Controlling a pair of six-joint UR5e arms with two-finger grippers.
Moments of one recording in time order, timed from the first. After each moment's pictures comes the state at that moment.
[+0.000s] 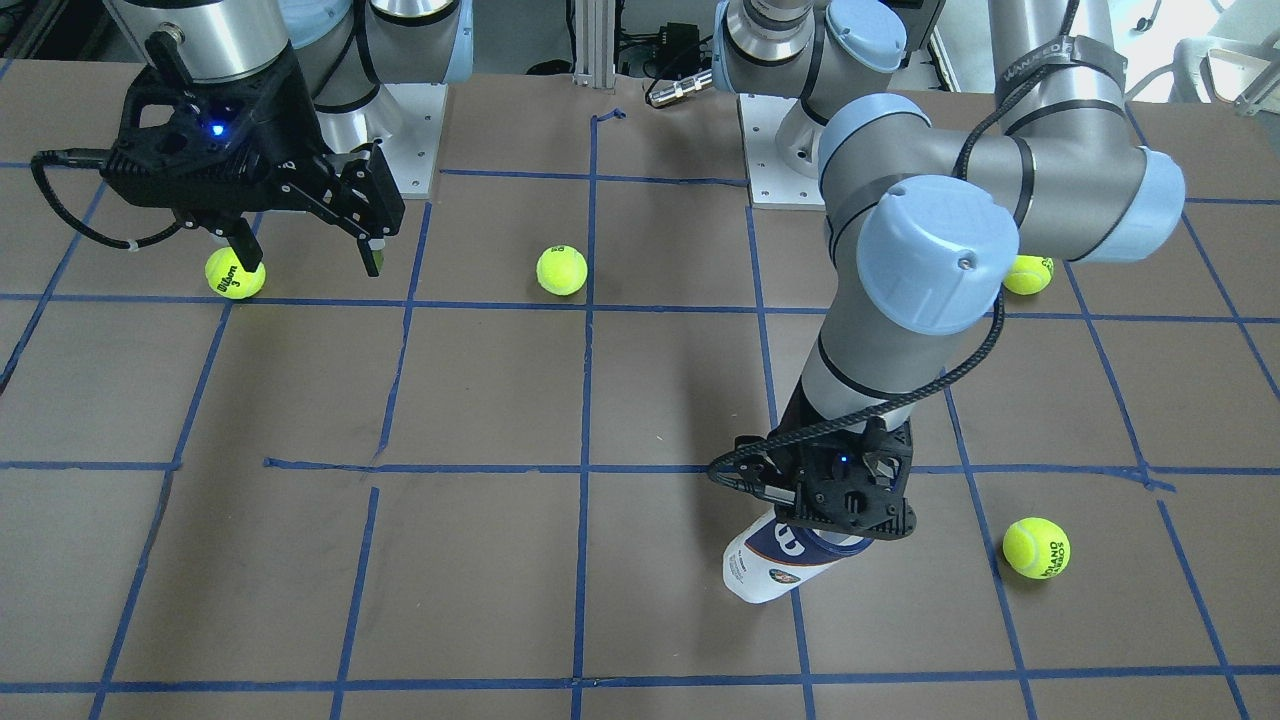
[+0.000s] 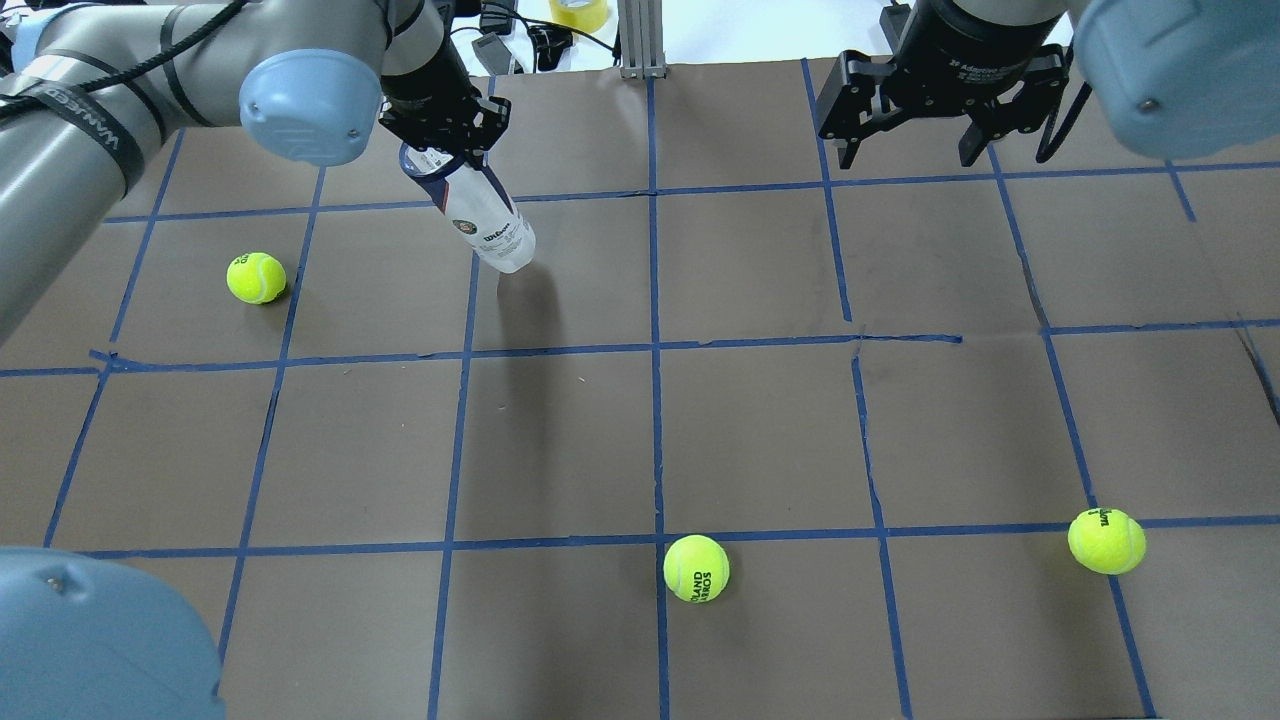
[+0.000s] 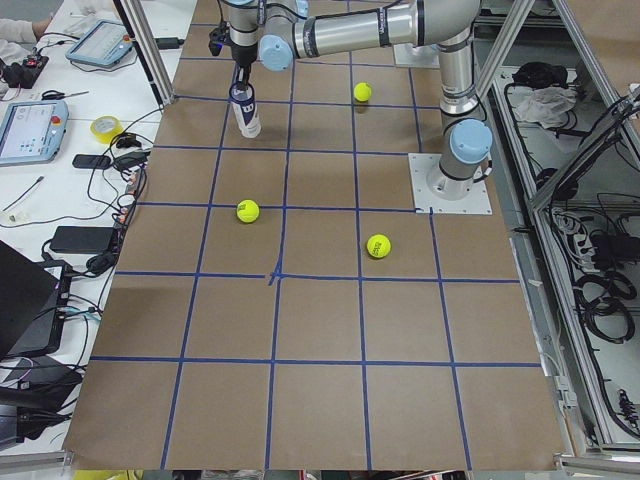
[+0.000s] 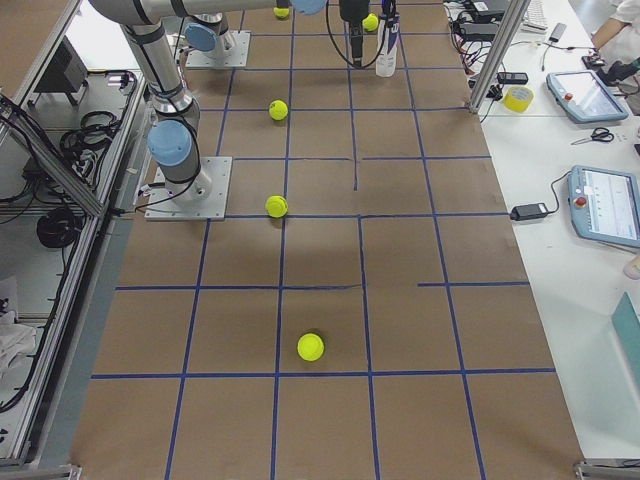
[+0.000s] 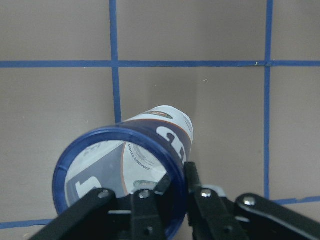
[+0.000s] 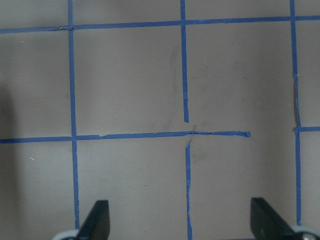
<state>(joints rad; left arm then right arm) -1.67 -1.97 -1.40 -1.18 1.57 0.10 1.64 -1.55 1.49 -1.66 -1.58 0.10</state>
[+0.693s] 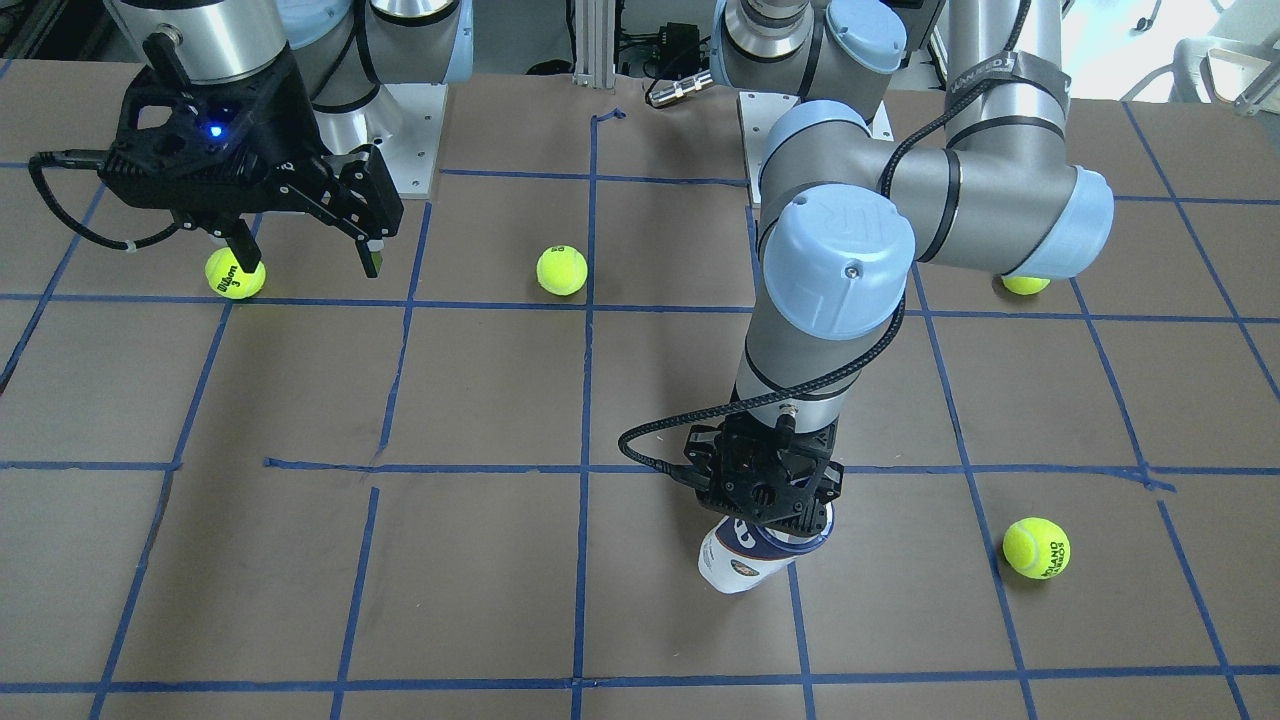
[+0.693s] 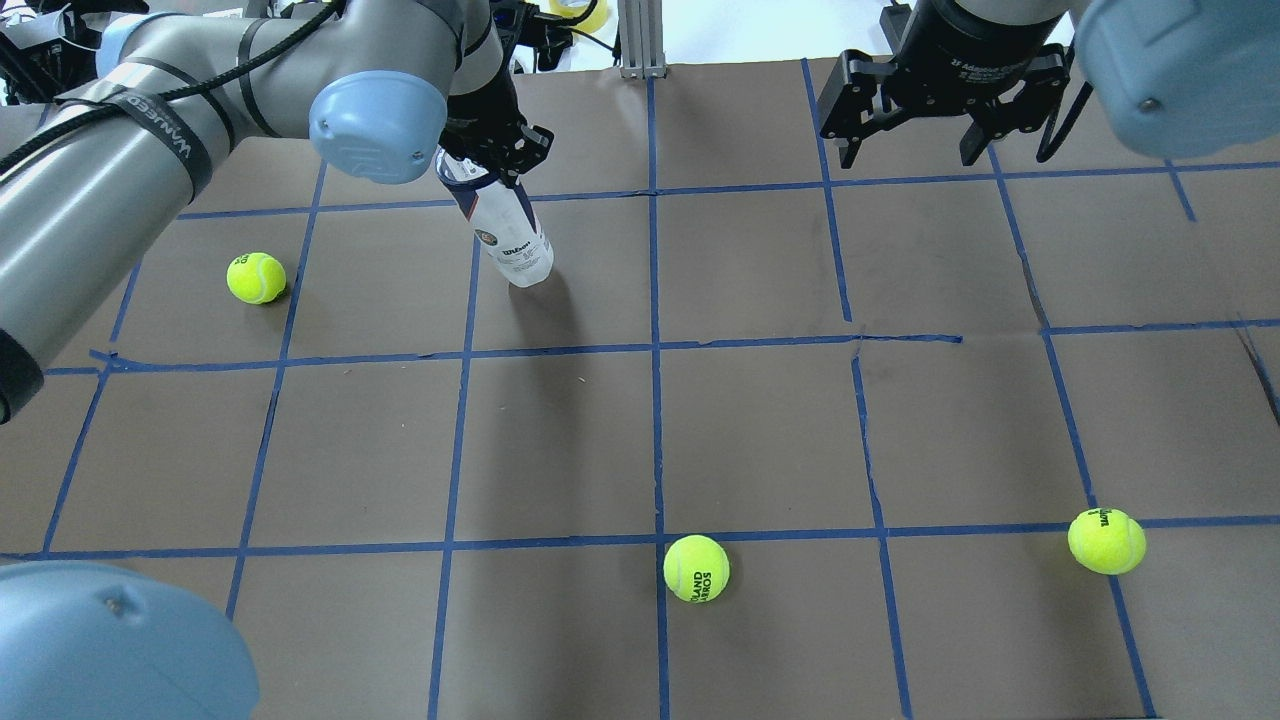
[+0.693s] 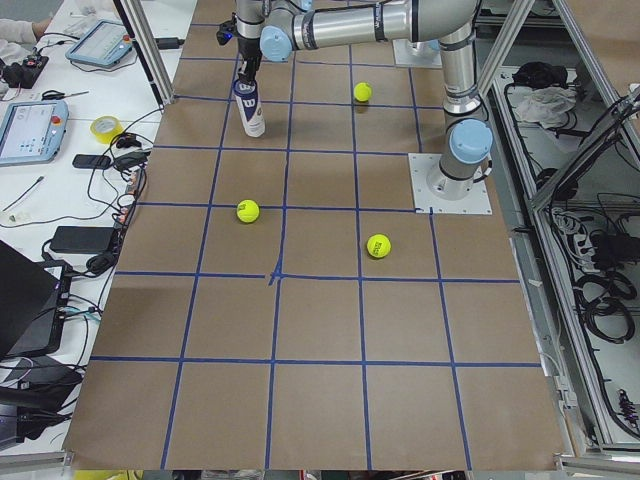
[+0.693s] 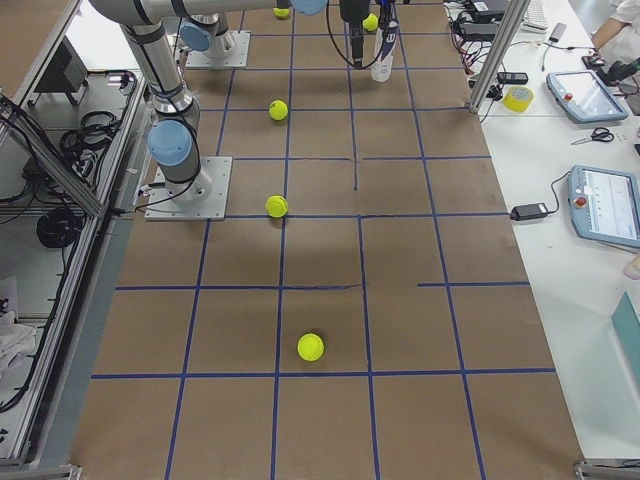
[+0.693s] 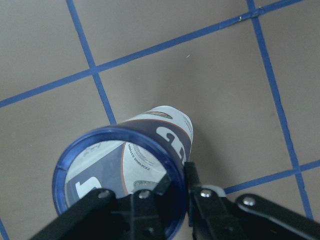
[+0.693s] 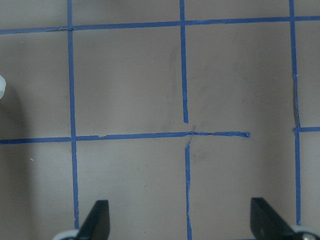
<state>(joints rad) -1.72 -2.00 -1.40 -1.18 1.61 0.17 1.64 -1.54 1.49 -1.67 -1.58 0.10</state>
